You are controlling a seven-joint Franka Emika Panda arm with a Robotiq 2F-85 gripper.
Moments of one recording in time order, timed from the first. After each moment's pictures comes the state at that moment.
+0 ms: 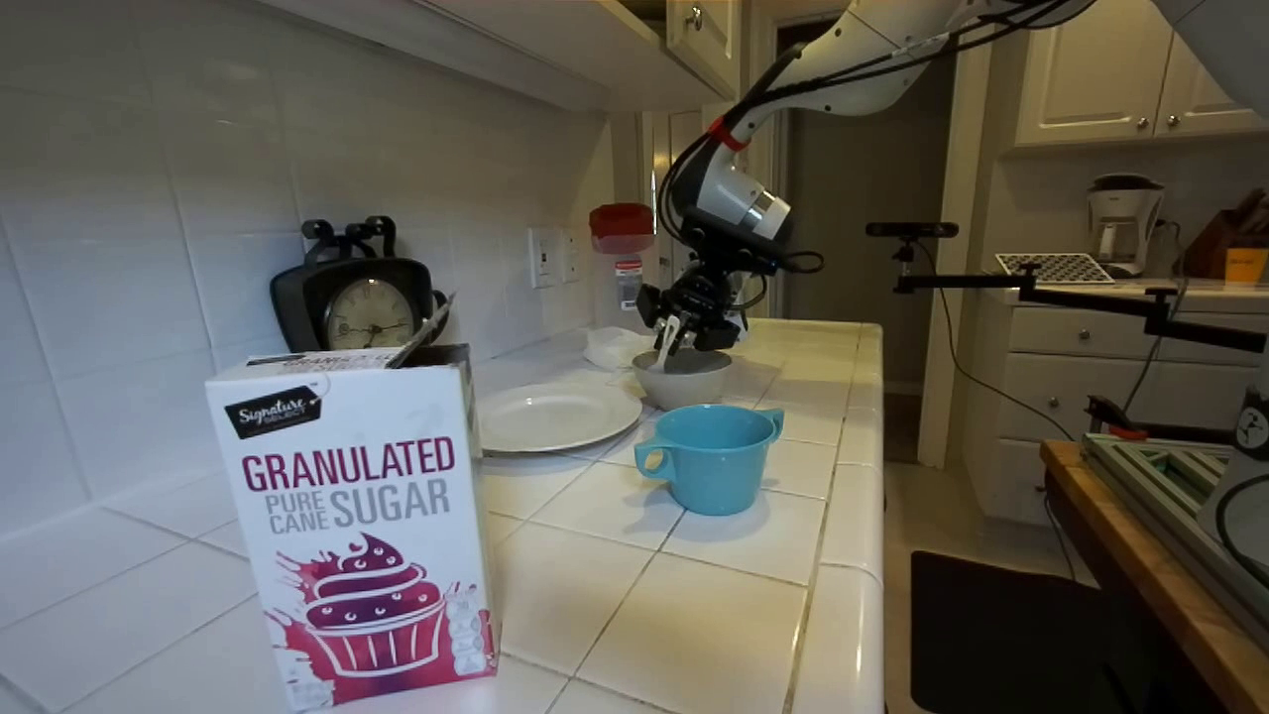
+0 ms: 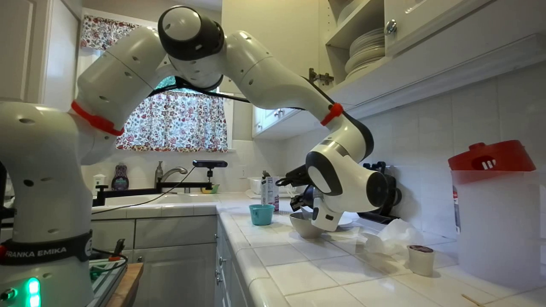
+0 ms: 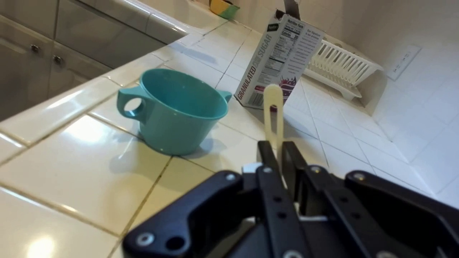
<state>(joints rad) -0.20 0.63 -0.15 -1.81 1.24 1.44 0.21</state>
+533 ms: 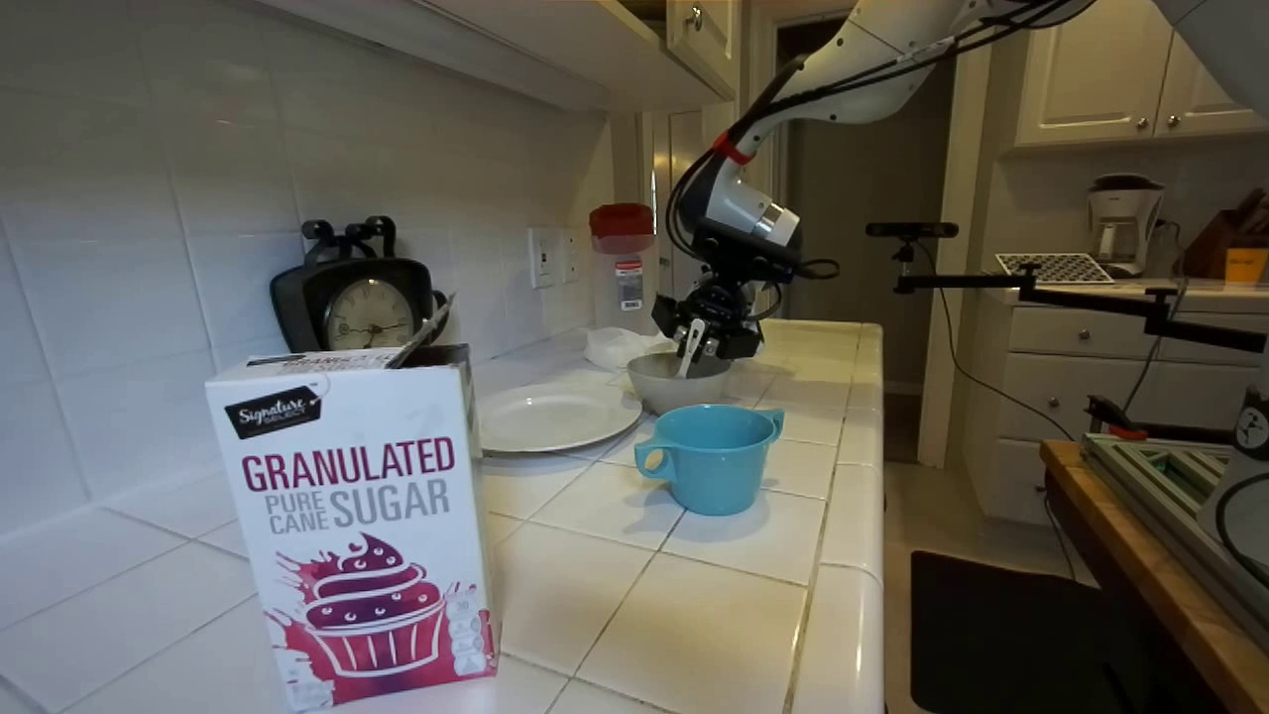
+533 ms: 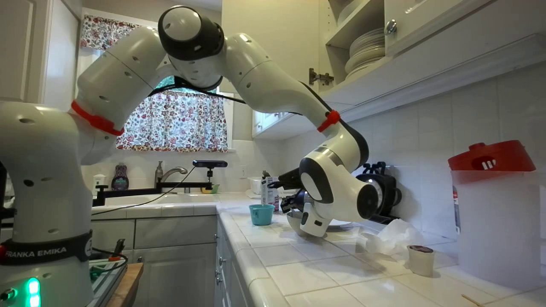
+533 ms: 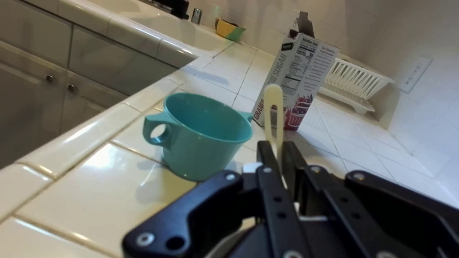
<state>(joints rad) -0.20 0.63 -0.14 -1.87 1.24 1.39 0.21</state>
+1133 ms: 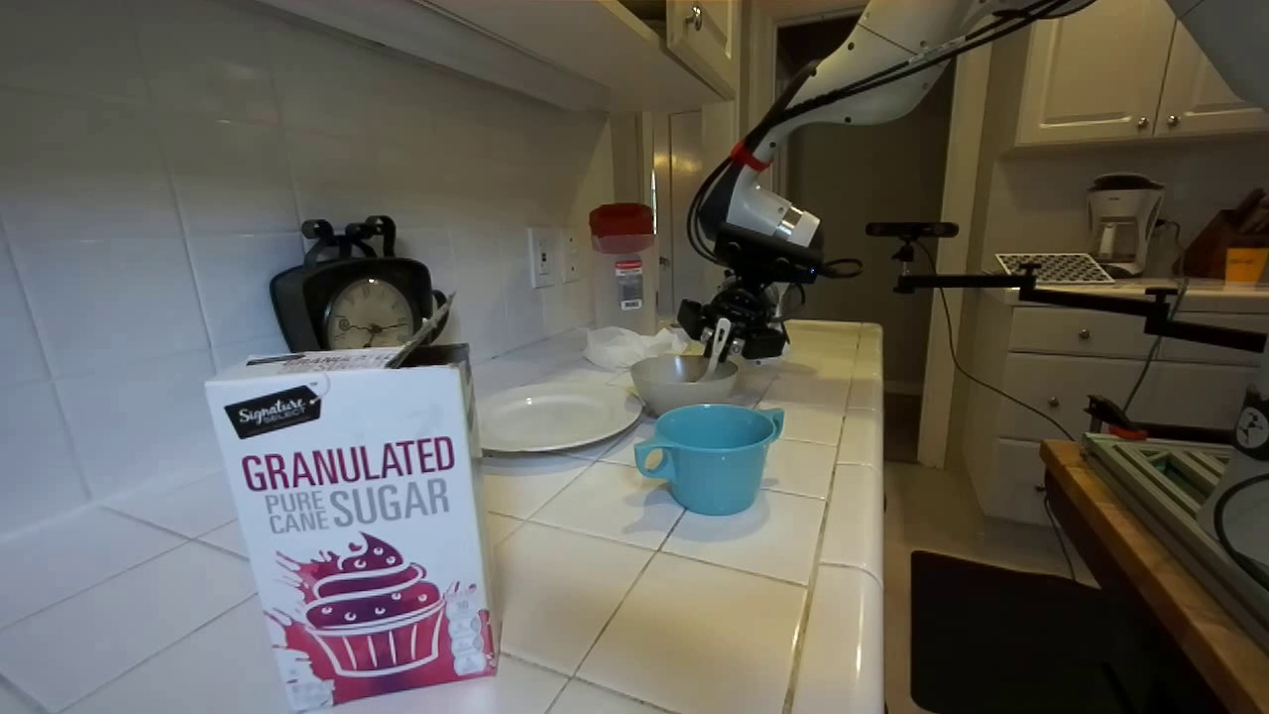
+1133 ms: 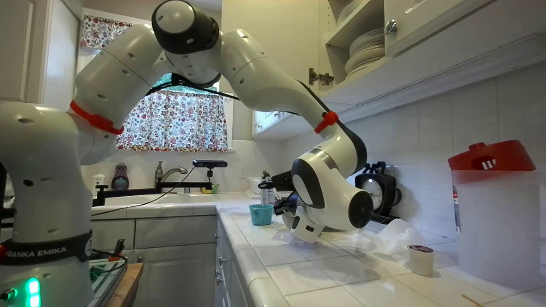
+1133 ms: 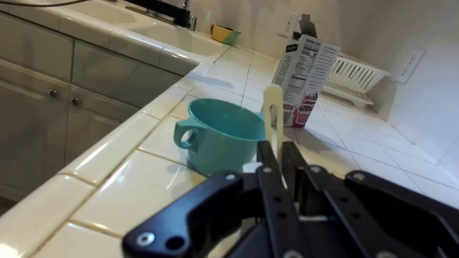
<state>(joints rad) -0.20 0.60 -0.19 -1.95 1.24 1.36 0.20</state>
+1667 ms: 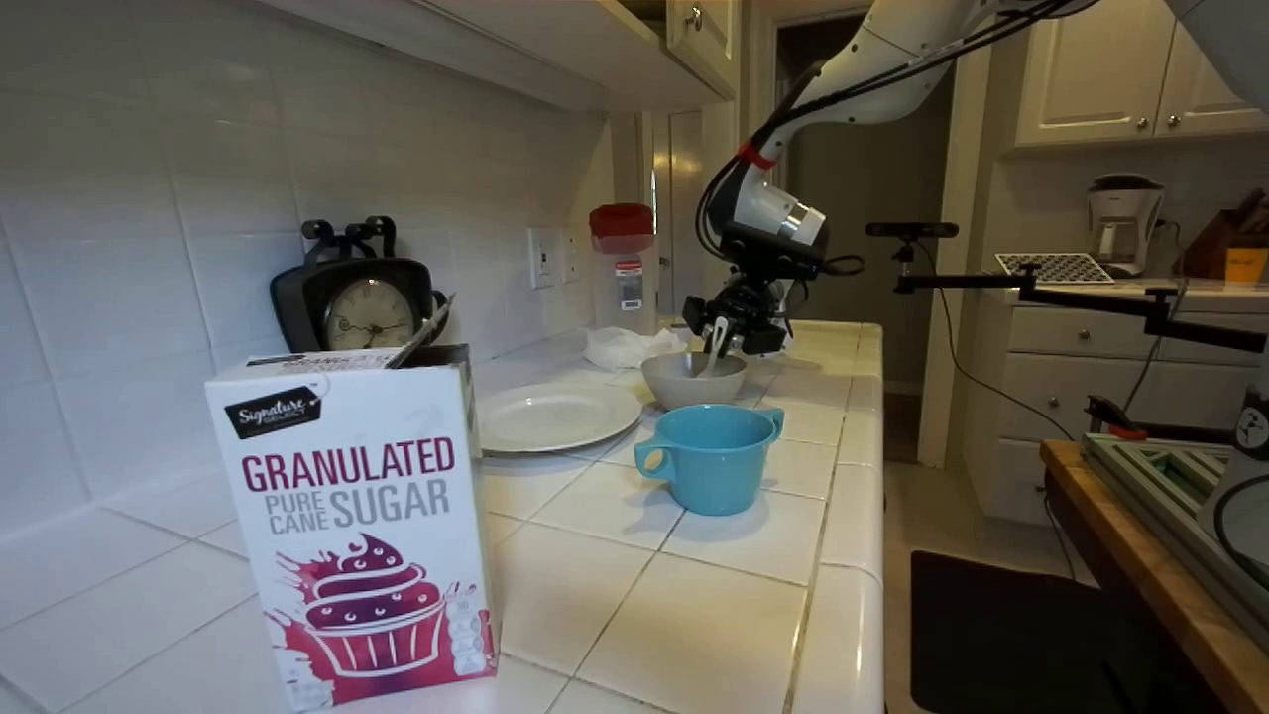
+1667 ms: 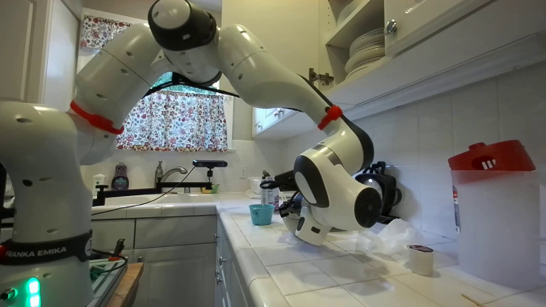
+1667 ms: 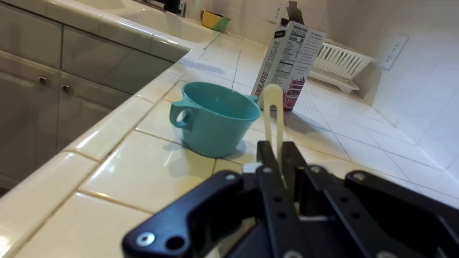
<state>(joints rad) -0.22 0.60 -0.22 -1.94 1.24 1.38 0.20</state>
